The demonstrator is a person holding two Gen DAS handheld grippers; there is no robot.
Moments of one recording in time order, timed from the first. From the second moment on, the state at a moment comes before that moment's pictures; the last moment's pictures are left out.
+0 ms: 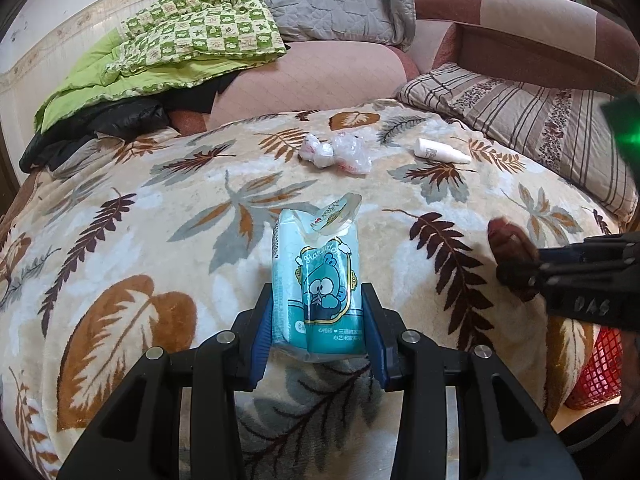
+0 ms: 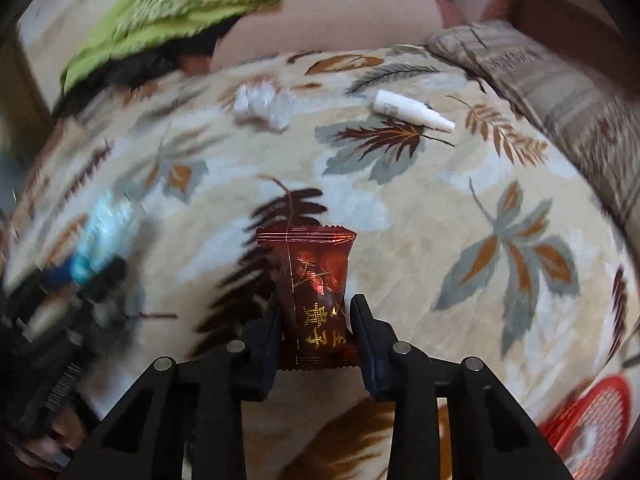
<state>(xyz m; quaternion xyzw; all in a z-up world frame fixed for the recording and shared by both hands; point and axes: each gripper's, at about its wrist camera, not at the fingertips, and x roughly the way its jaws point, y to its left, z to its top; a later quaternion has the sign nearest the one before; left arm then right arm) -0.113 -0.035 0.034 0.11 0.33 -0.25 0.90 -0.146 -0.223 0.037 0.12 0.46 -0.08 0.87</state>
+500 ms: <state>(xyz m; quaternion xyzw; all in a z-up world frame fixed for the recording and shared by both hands) -0.122 -0.038 0.037 0.12 0.31 -0.26 0.91 -0.181 -0.196 0.058 0.15 0.36 -0.12 0.92</state>
